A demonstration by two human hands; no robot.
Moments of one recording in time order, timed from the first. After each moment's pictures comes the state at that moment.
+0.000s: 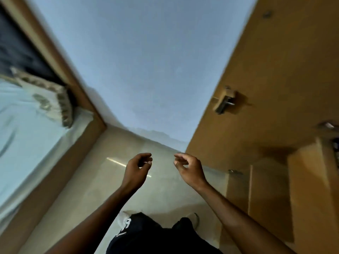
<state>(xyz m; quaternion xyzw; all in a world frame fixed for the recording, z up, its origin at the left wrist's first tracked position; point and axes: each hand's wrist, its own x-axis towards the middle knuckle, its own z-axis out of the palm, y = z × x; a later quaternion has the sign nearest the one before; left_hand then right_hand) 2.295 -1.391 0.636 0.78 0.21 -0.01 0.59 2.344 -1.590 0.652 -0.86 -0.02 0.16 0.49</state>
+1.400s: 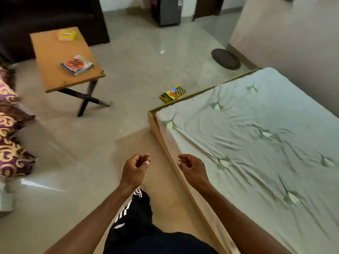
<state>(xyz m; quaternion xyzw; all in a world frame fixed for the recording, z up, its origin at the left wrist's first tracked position) 1.493 -0.861 0.625 0.08 0.77 0.56 0.29 1.627 -0.689 0.643 -0.39 -0.77 0.50 0.06</state>
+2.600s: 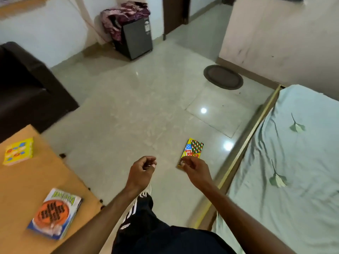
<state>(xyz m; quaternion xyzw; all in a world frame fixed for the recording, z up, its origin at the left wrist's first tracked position) 0.633 -0.412 0.625 0.26 0.78 0.45 0.36 0.812 -0.295 0.612 -0.51 -0.67 0.52 0.17</state>
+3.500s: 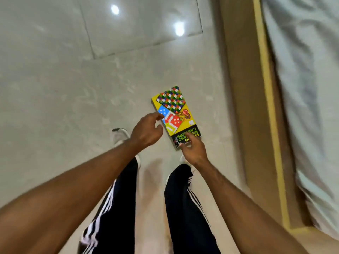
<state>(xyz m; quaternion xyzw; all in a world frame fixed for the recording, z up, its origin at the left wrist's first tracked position) 0.551 0.096 0.144 0.66 0.58 -0.10 0.46 0.698 -0.032 0.128 -0.80 -0.23 0.54 0.15</state>
